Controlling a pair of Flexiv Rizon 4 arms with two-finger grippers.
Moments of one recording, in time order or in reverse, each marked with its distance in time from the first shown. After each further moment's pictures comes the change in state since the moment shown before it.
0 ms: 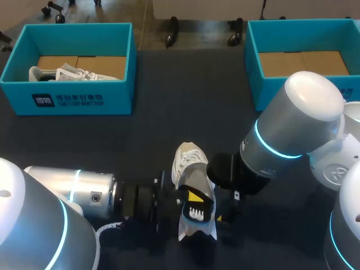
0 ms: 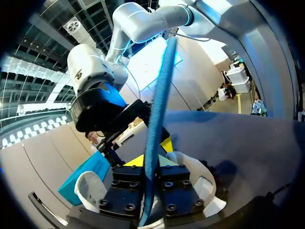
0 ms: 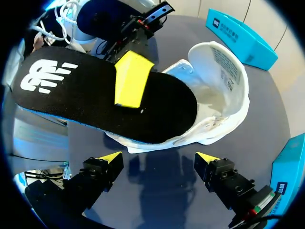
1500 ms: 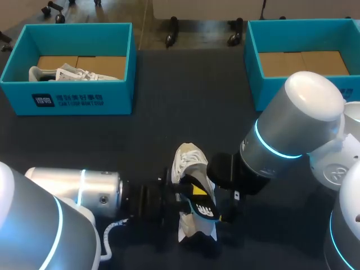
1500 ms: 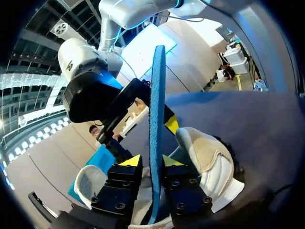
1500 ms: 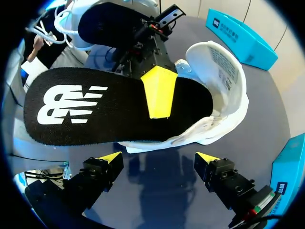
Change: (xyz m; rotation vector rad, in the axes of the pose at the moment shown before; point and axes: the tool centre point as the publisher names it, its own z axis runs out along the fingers) left arm -0.009 0.023 0.008 -0.104 -0.020 0.093; right arm 0.000 0.000 0.000 0.000 0.000 0.000
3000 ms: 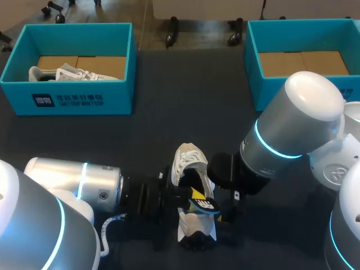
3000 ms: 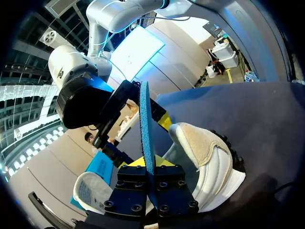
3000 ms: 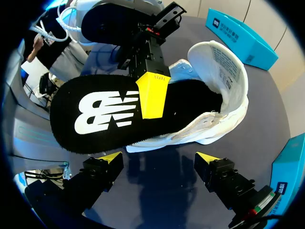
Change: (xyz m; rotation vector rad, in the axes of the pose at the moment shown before) left arm 0.002 0.004 0.001 0.007 0.064 0.097; right arm 0.000 0.000 0.000 0.000 0.000 0.000
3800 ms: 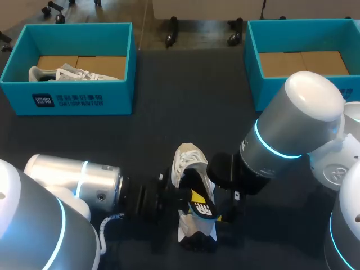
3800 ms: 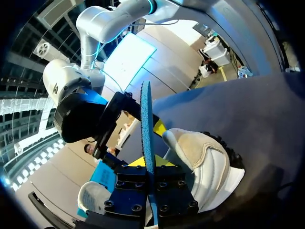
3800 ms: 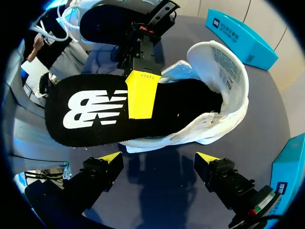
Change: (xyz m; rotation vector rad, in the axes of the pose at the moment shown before) left arm 0.003 -0.009 -0.003 0.045 0.018 0.111; right arm 0.000 0.000 0.000 0.000 0.000 0.000
